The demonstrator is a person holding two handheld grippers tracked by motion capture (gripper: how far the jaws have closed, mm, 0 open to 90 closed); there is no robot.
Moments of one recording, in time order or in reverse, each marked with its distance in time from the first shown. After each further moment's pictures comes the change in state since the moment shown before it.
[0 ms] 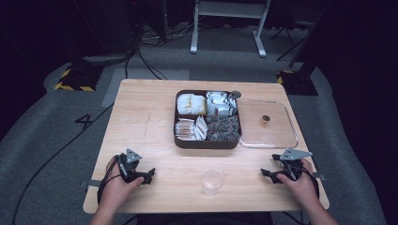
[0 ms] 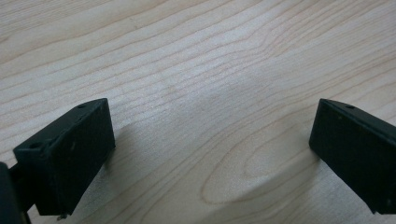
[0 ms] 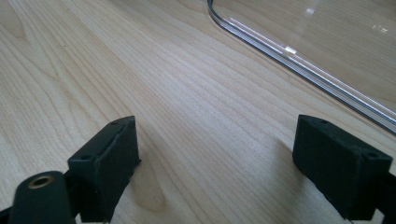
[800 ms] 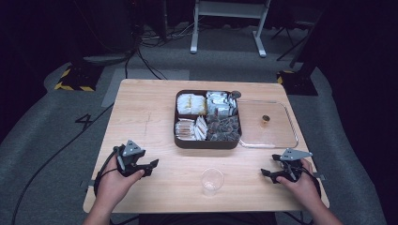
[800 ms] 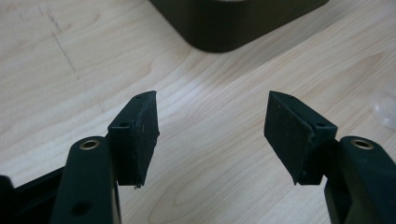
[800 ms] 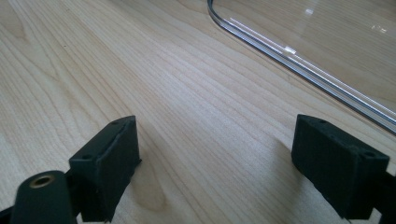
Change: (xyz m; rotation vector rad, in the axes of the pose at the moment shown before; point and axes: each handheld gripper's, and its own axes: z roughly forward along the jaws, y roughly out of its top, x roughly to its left) left arm -0.018 0.048 -0.053 -0.084 -0.143 0.046; right arm 0.000 0.000 0.000 -0.001 -0.002 -0.001
